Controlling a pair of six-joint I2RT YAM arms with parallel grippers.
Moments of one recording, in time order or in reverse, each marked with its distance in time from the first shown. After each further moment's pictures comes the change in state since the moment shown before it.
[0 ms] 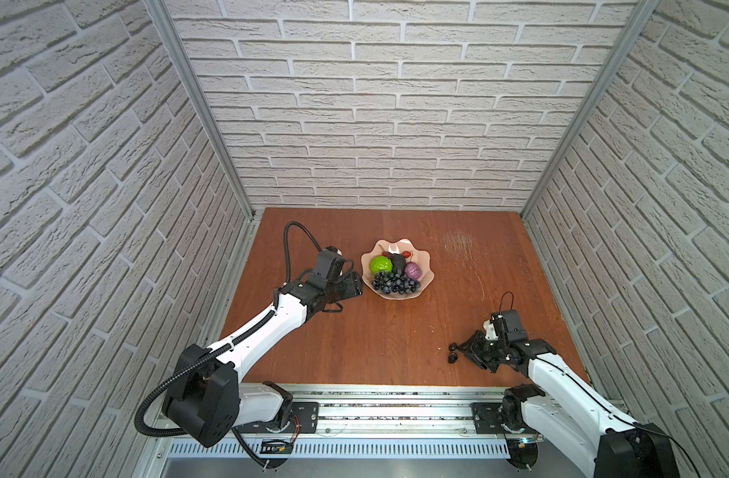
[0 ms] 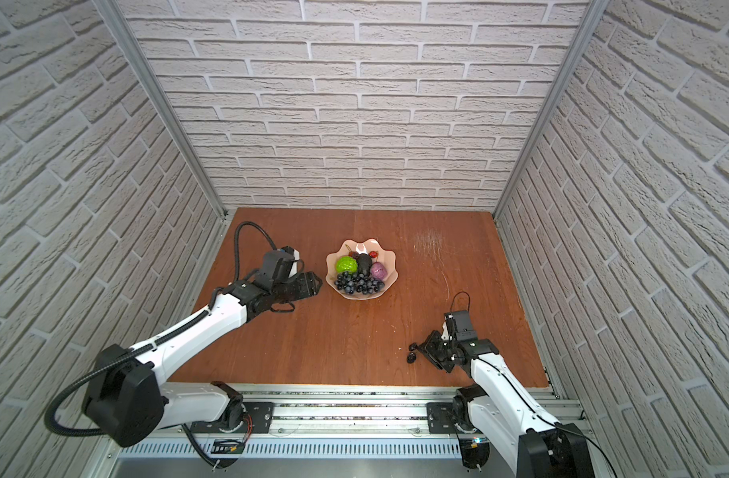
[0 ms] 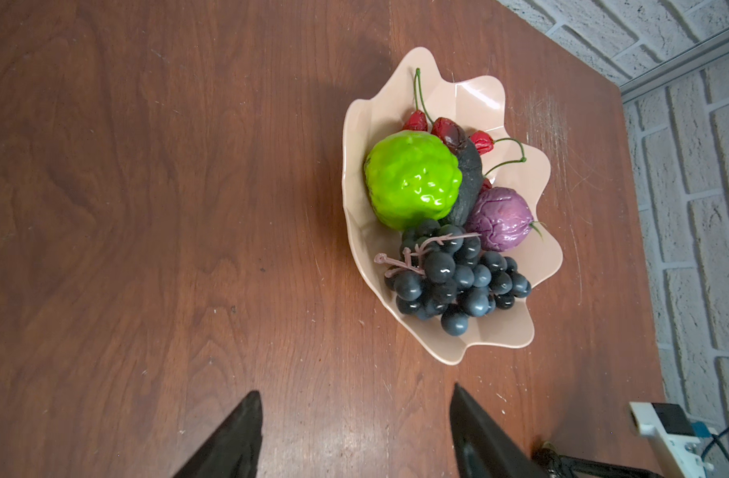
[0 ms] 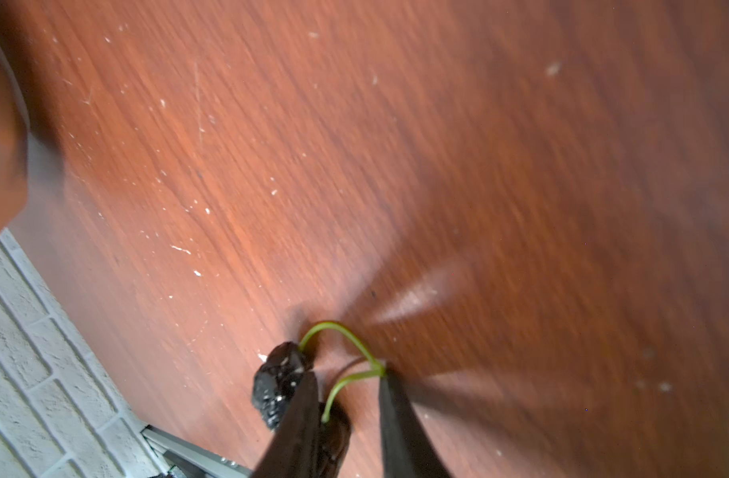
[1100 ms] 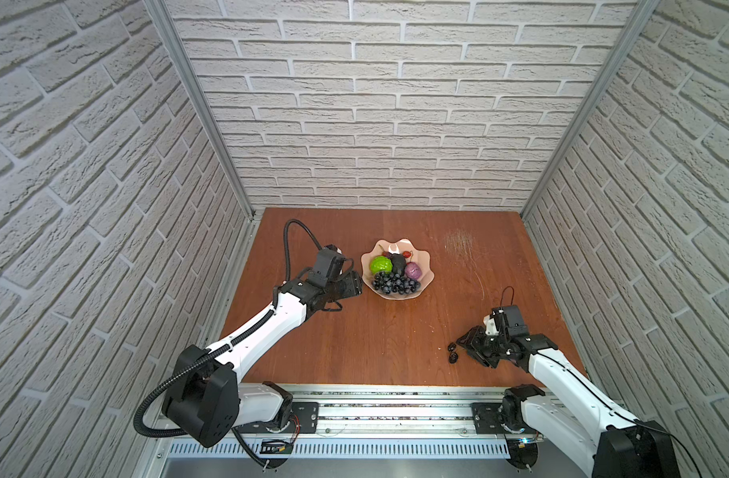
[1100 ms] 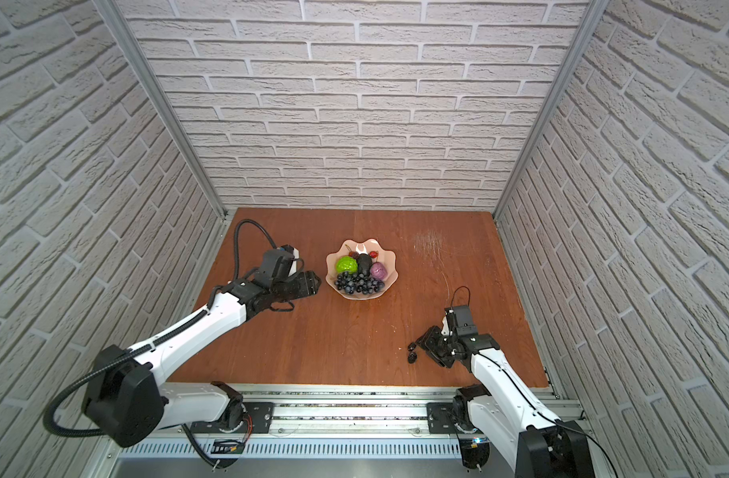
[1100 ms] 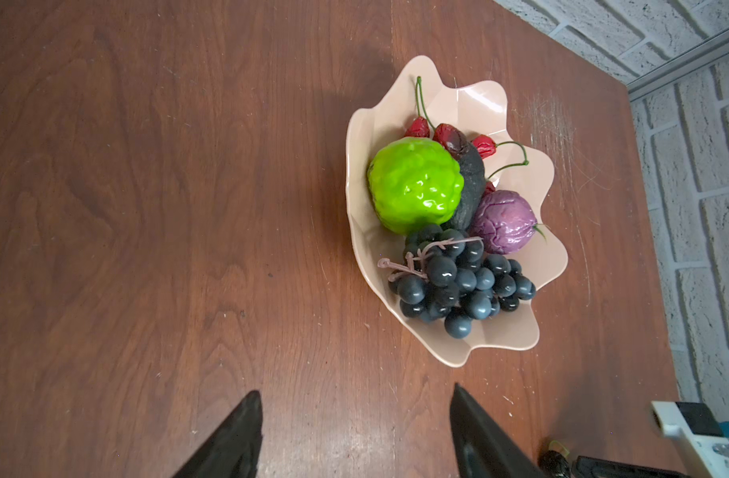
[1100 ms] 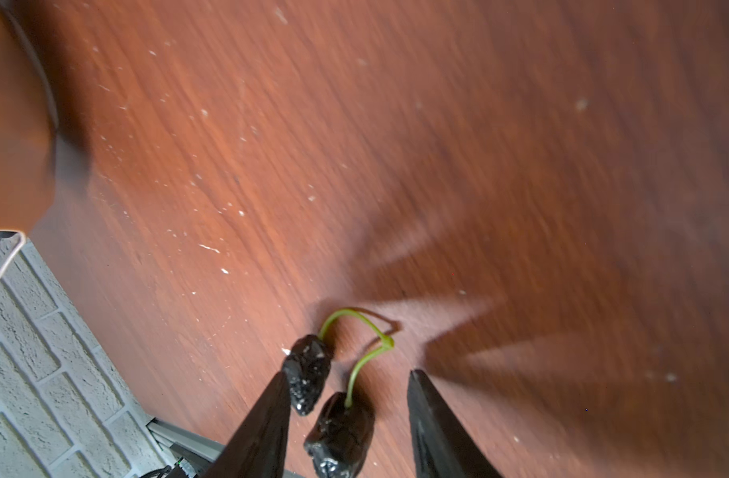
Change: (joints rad) left arm 0.000 -0.001 0.013 -0.015 -0.018 0.018; right arm -0.011 0.013 0.046 -0.035 -0.019 0.002
